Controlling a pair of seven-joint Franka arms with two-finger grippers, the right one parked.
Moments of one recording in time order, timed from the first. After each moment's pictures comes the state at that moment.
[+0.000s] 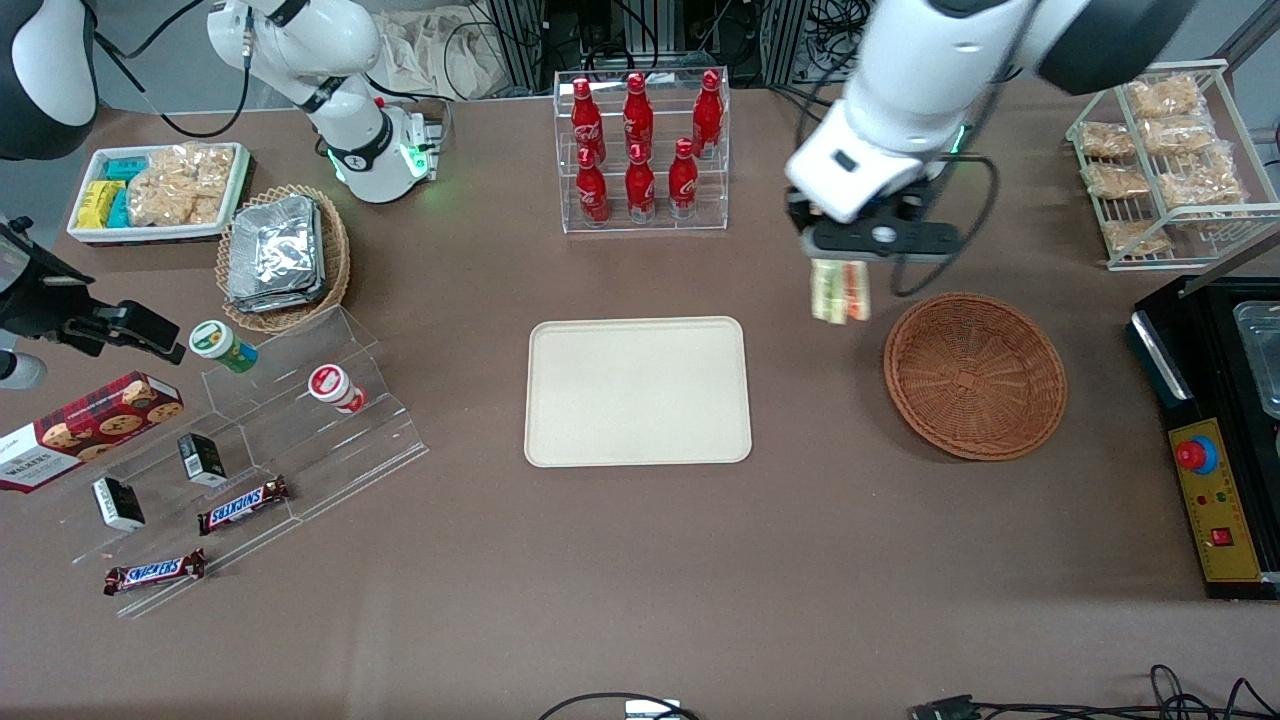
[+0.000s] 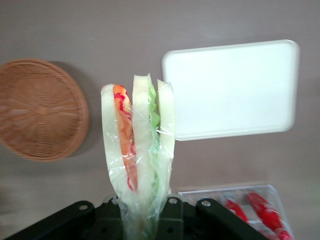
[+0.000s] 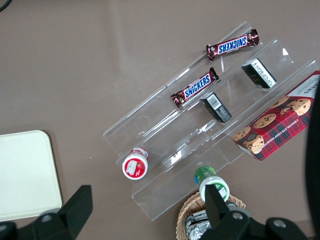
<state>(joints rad) -0.12 0.17 -0.55 -1.38 0.02 1.45 -0.57</state>
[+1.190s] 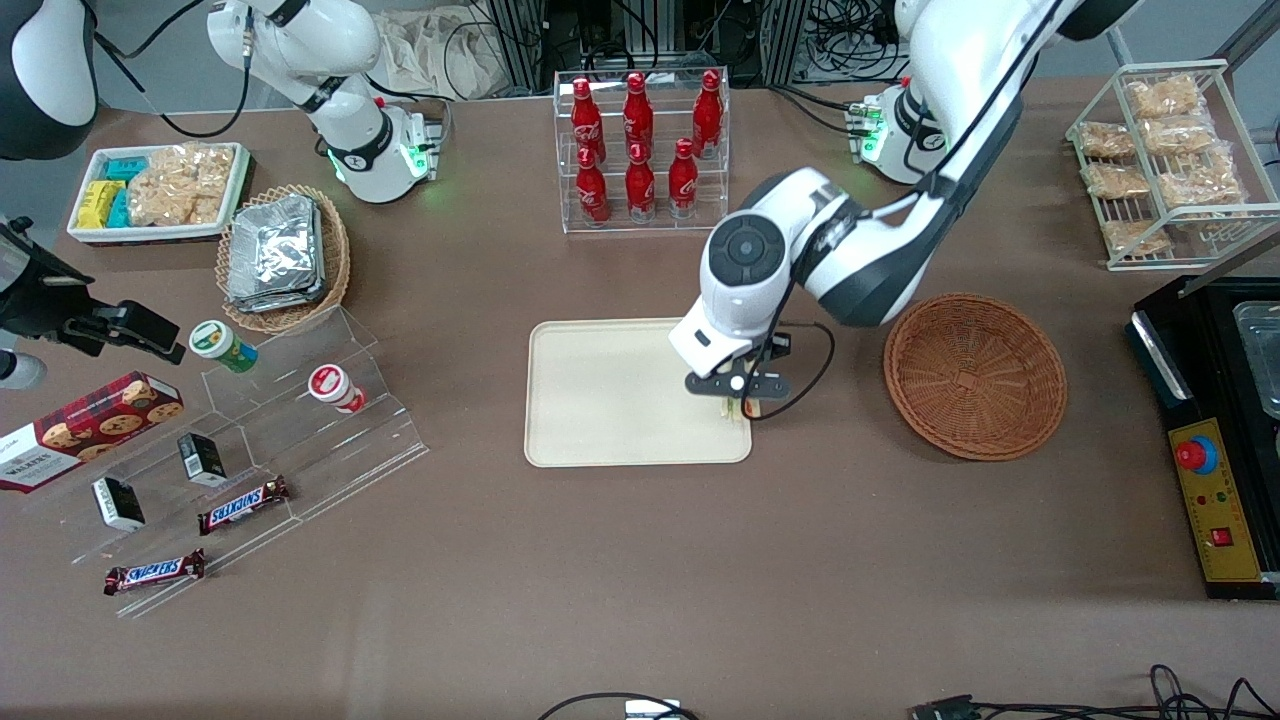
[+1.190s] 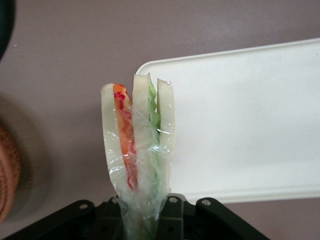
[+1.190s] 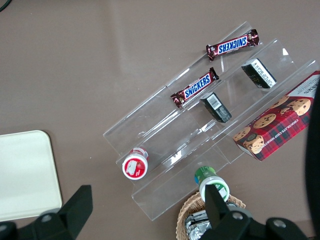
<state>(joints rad) -0.16 0.54 -0.60 -1.62 0.31 1.94 -0.75</state>
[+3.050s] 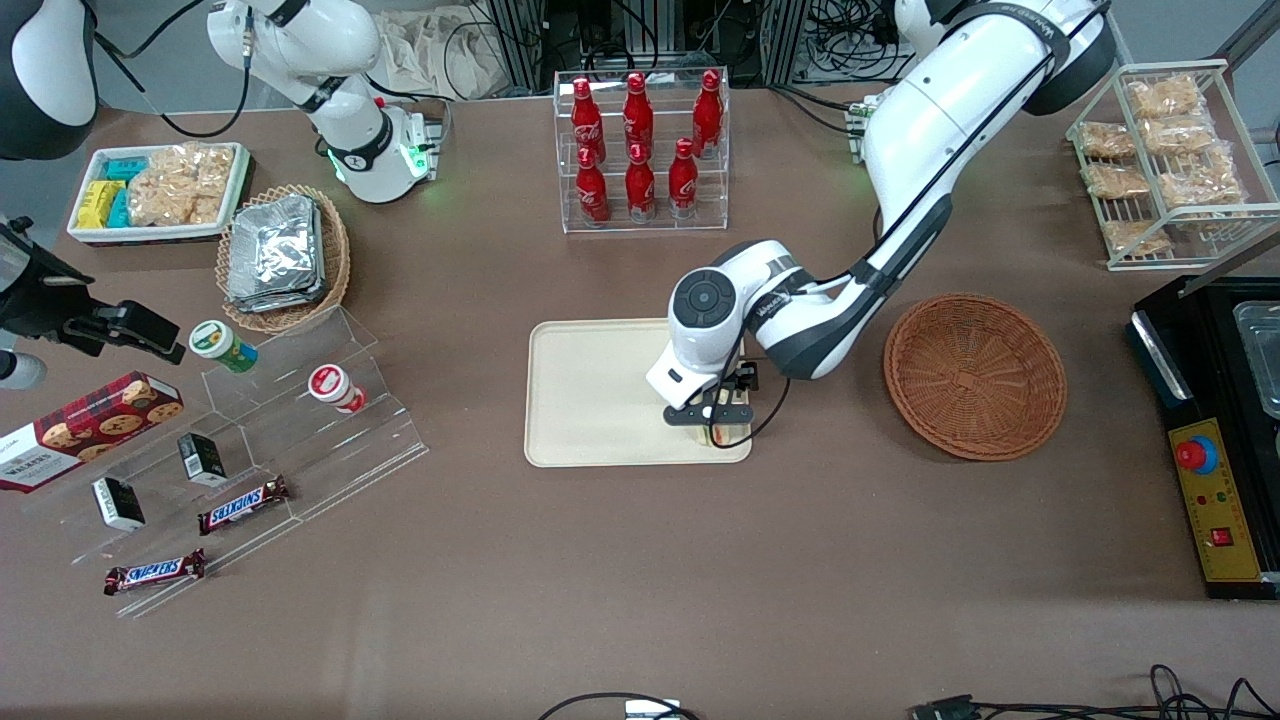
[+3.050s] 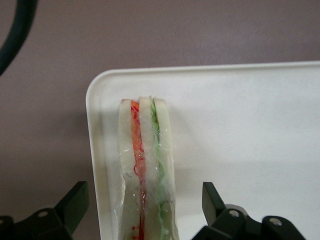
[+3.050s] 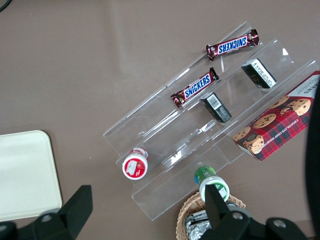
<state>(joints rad) -0.20 0.70 -0.61 -1.64 0.51 2.14 -0.98</state>
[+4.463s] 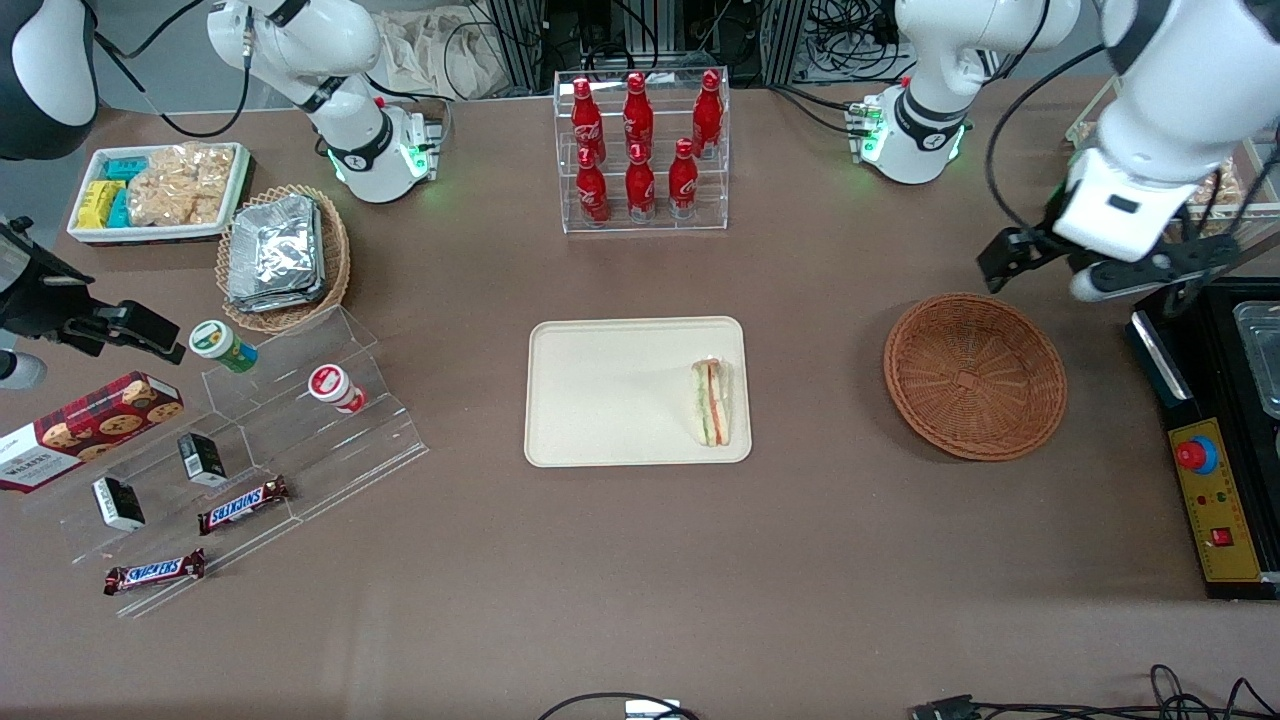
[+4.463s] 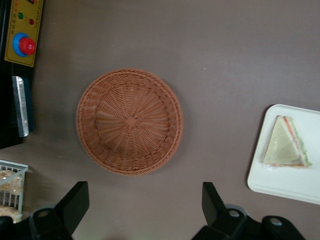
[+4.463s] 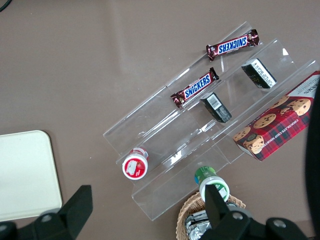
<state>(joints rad) -0.23 -0.16 0.06 -1.82 0.06 1.65 -0.37</state>
